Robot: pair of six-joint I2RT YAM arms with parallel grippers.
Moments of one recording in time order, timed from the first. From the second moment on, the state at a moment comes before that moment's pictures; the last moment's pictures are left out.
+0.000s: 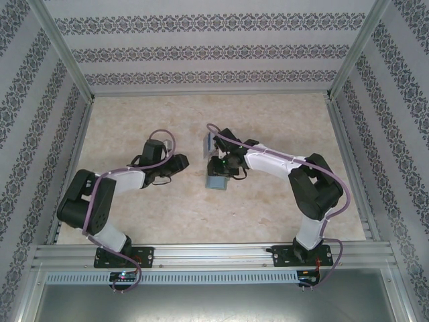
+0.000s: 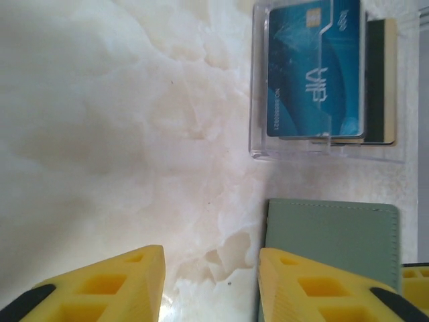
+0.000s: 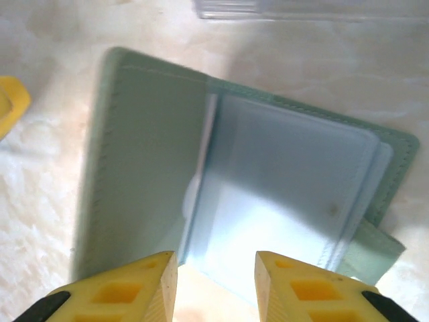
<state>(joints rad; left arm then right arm) -0.27 1.57 0.67 0.16 0.40 -0.76 0.68 1.81 1.23 -0.56 -0.23 0.65</state>
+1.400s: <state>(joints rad) -0.22 1.72 0.68 0.17 0.61 -0.64 0.78 1.87 1.29 -0.58 -0.16 0.49</state>
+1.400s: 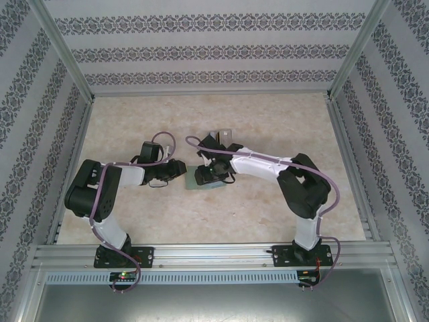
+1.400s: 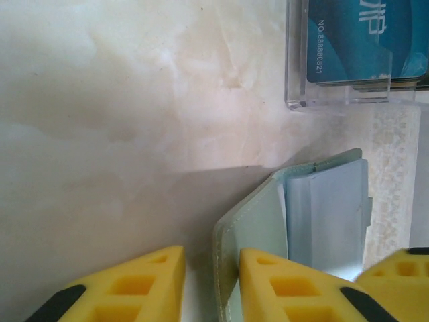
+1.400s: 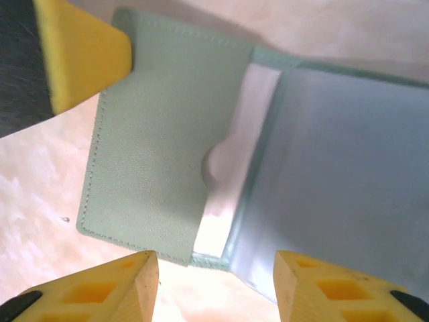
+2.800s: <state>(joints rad) -0.24 1.72 0.68 0.16 0.60 -0.62 0.76 1.85 1.20 -0.56 -0.04 0.55</state>
